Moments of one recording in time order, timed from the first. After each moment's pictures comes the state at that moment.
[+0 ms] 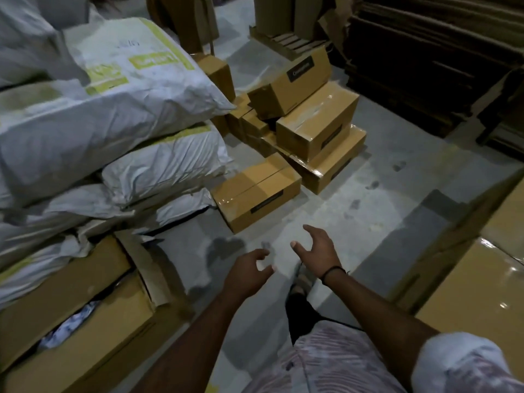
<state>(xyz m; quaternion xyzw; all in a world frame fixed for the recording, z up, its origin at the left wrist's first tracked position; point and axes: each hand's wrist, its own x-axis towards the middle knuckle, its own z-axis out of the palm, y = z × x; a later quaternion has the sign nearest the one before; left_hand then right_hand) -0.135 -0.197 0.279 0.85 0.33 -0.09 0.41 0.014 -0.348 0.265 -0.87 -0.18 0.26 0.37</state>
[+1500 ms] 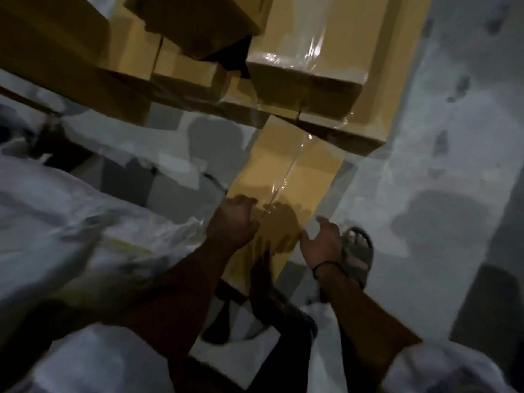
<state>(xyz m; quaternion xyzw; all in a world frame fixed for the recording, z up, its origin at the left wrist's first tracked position) 0.371 0.307 -0.115 0.96 0.03 -0.24 0.14 0.357 0.090 -0.131 -0.85 0.21 0.34 0.34</state>
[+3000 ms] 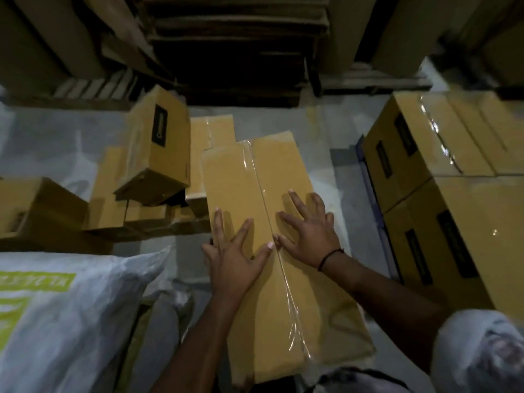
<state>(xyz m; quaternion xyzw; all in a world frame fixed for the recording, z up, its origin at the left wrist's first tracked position) 0.275 0.165 0.296 0.95 -0.02 -0.06 0.30 0.281 -0.040 0.301 -0.99 0.00 0.03 0.11</state>
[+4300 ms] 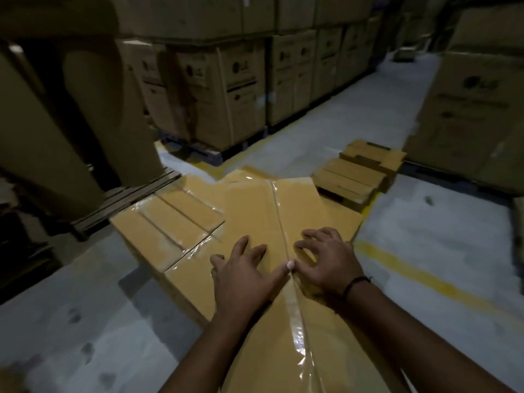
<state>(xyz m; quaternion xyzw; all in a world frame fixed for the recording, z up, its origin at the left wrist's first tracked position) -0.006 -0.541 0.470 0.84 -0.47 -0.11 0.26 -0.174 -0.667 0.462 -0.88 0.45 -0.10 0.13</state>
